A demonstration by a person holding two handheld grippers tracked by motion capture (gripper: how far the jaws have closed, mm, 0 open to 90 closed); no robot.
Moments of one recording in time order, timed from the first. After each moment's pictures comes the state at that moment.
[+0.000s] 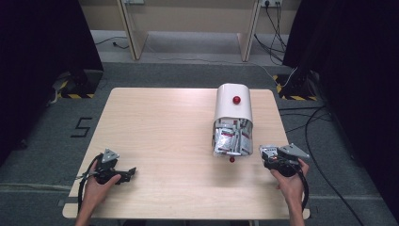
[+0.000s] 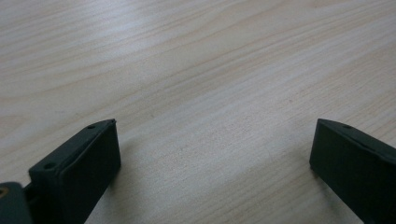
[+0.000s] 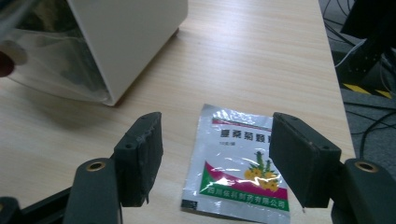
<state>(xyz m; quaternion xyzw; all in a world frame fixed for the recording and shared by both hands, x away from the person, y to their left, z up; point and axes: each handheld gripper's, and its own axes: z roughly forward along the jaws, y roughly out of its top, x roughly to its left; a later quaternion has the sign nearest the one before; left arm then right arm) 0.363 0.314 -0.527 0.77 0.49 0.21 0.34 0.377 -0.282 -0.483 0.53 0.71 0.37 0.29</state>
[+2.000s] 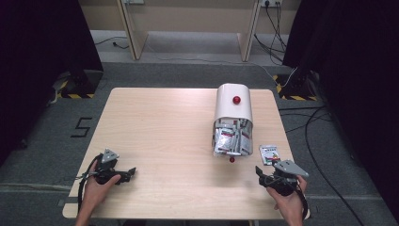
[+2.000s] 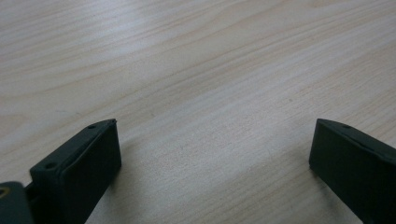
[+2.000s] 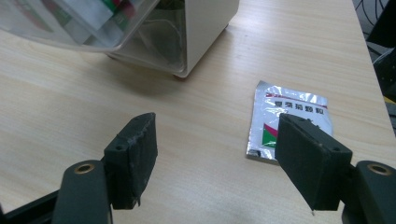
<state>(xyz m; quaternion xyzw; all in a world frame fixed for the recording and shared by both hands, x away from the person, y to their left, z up) 0.363 0.315 -0.527 0.77 0.49 0.21 0.34 0.322 -0.260 -0.480 0.49 0.72 0.39 0.28</state>
